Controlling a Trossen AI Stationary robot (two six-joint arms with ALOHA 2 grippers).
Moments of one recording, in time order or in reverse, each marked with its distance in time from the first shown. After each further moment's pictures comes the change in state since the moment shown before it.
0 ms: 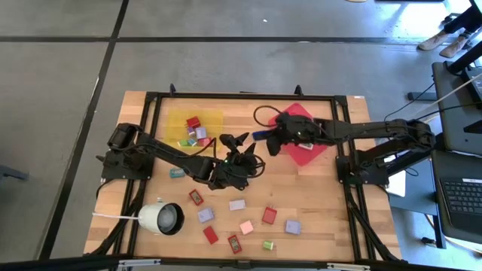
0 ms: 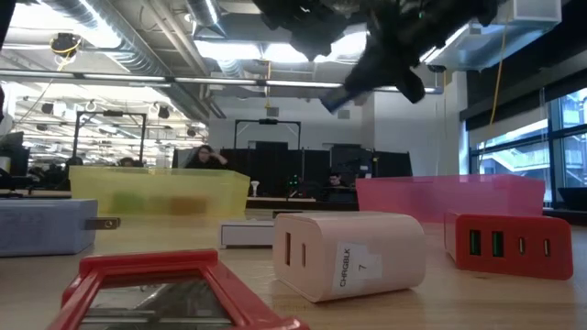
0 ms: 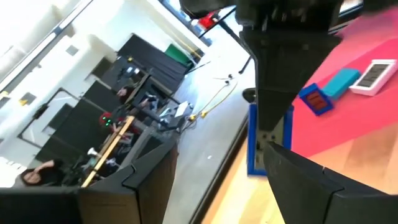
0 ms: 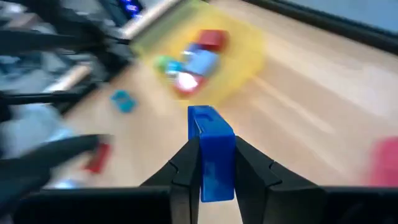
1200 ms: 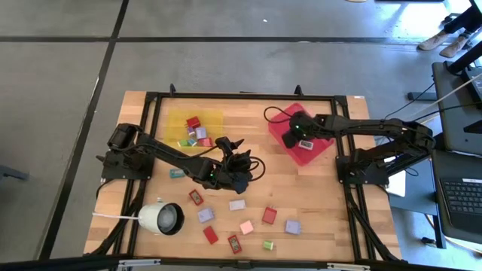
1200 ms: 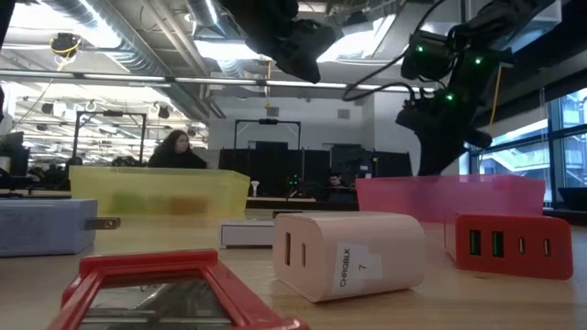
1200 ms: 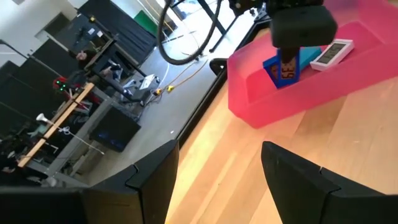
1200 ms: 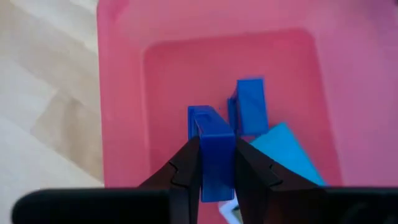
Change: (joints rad) left arm -0.005 0.000 0.000 -0.347 0.111 -0.472; right arm -0.256 0.005 -0.185 -0.359 0.072 0.009
